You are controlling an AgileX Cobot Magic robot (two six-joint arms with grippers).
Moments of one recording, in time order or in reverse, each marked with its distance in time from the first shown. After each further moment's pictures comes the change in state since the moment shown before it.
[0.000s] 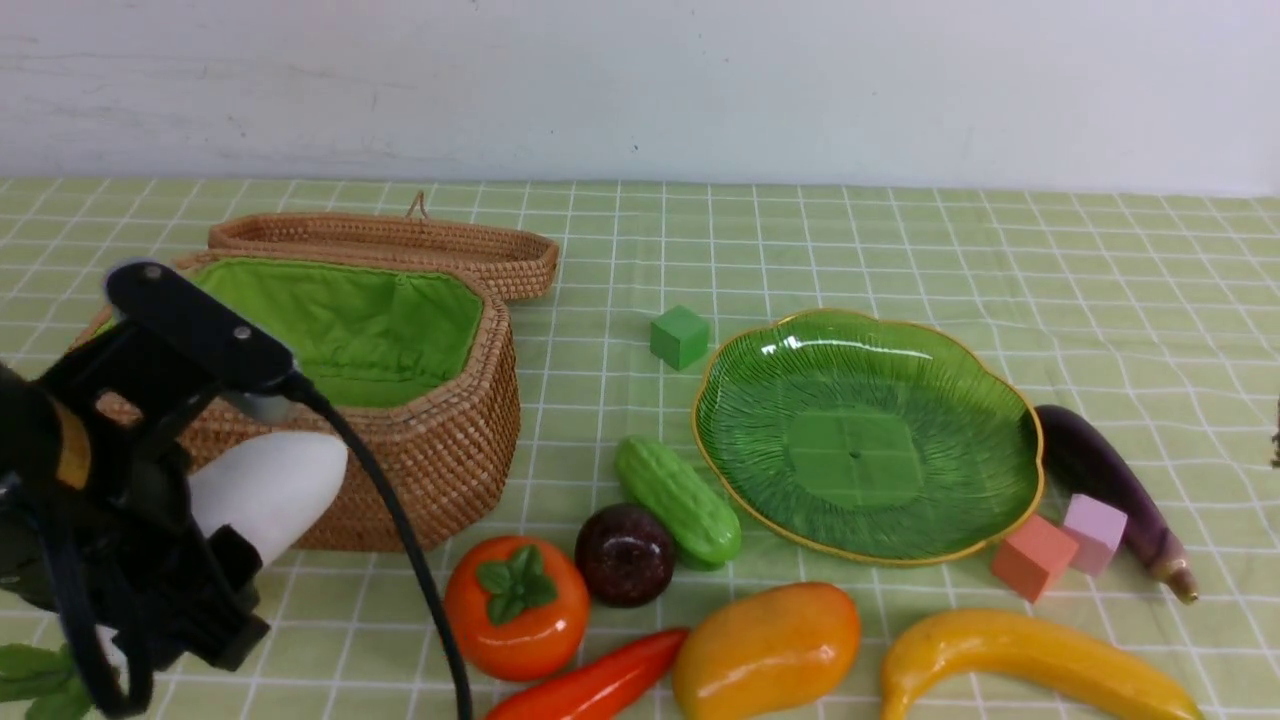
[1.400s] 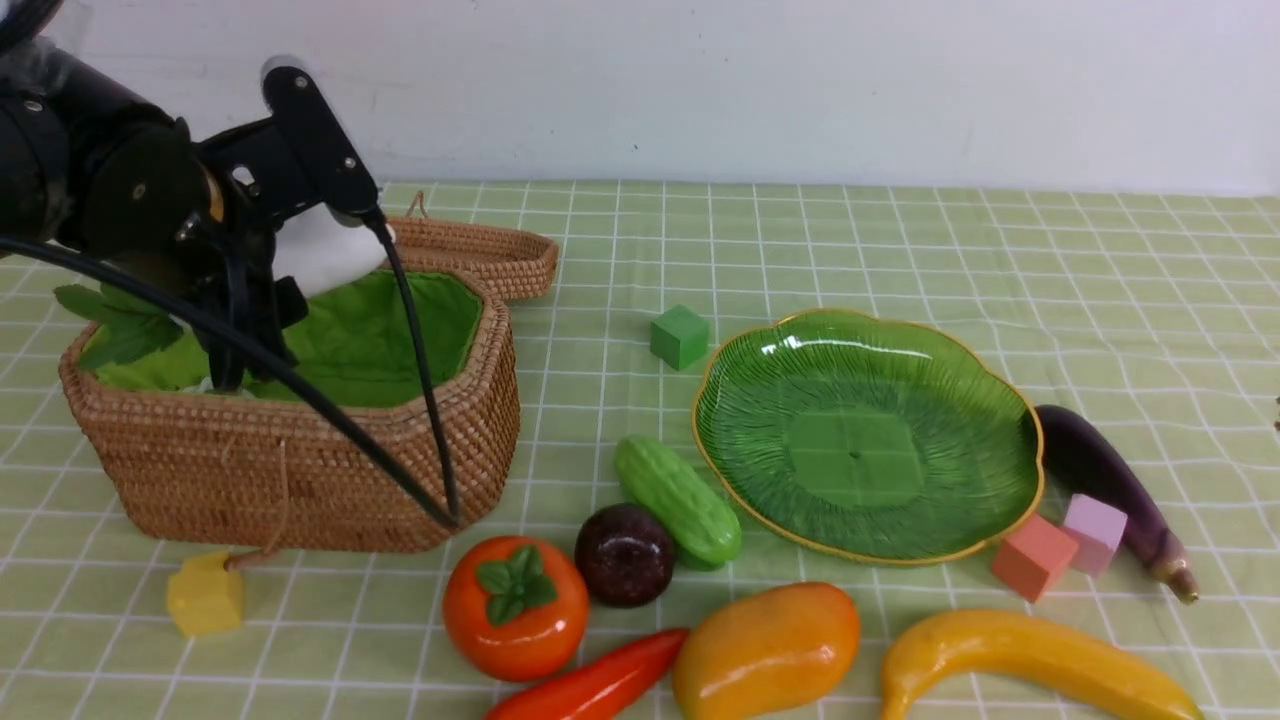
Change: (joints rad) right arm 0.000 0.000 0.000 0.011 -0.031 0.000; left arm 0.193 0.476 -0.367 0.233 -0.362 0.399
